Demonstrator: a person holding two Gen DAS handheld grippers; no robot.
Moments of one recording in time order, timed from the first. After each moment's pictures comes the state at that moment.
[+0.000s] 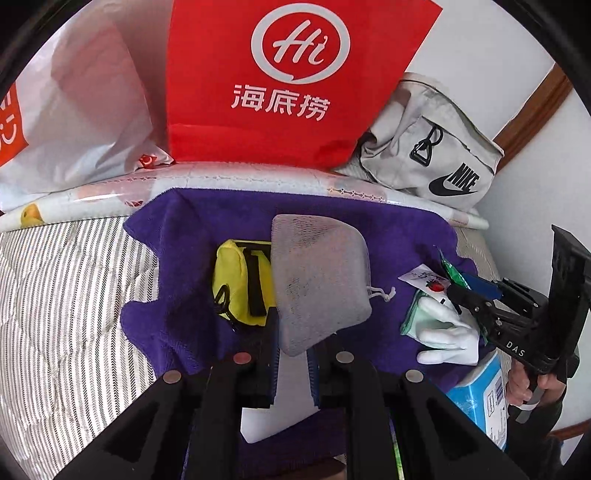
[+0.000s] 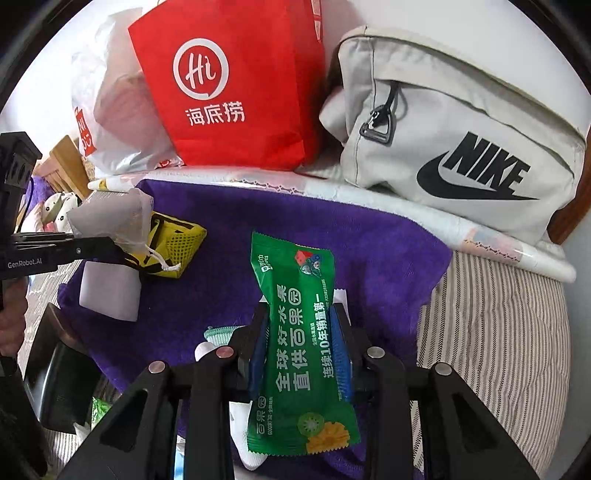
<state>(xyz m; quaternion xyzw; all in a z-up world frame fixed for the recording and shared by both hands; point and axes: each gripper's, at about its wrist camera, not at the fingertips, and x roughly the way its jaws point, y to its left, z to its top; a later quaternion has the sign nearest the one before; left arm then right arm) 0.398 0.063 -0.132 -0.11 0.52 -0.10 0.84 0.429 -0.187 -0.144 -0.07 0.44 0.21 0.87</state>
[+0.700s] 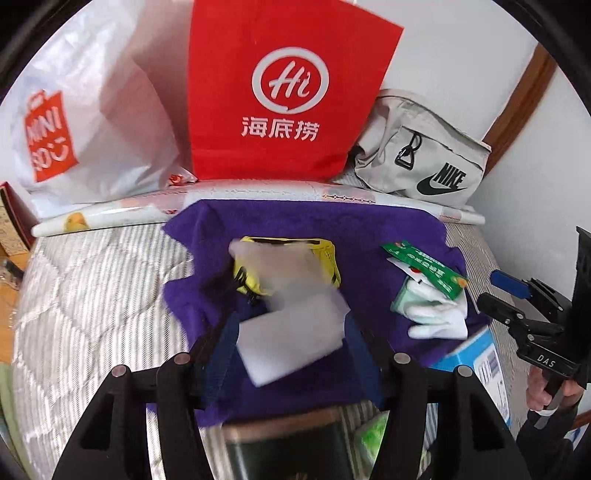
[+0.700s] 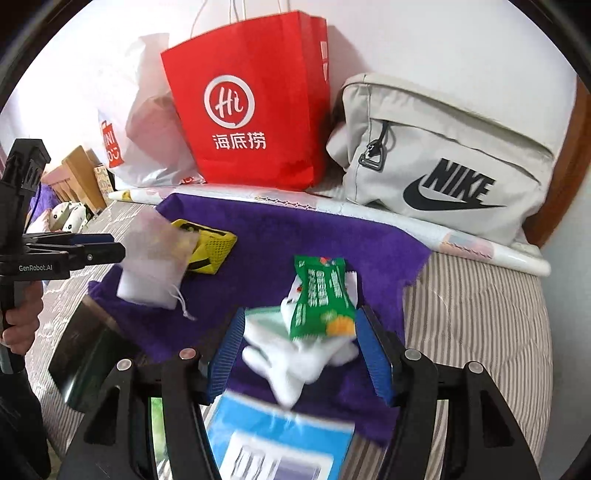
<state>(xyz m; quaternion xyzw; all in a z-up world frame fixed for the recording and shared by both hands) 0.344 0.063 -0.089 -0.07 0.48 -0.07 0.87 0.360 -0.197 -0.099 -0.06 0.40 0.20 0.89</state>
